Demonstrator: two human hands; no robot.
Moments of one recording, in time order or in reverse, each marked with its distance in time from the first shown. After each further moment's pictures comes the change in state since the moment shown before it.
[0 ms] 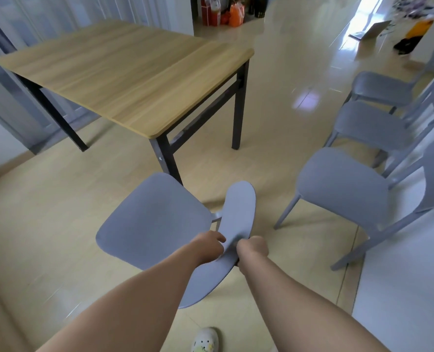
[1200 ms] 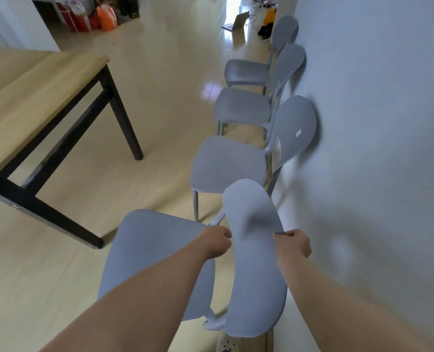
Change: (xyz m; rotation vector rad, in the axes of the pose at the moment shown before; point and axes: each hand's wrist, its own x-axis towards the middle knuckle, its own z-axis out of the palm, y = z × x) left_hand 0.008 0.242 0.169 0.280 -0.136 0.342; right_hand 0.084 0.051 -0.332 0.221 0.556 -0.042
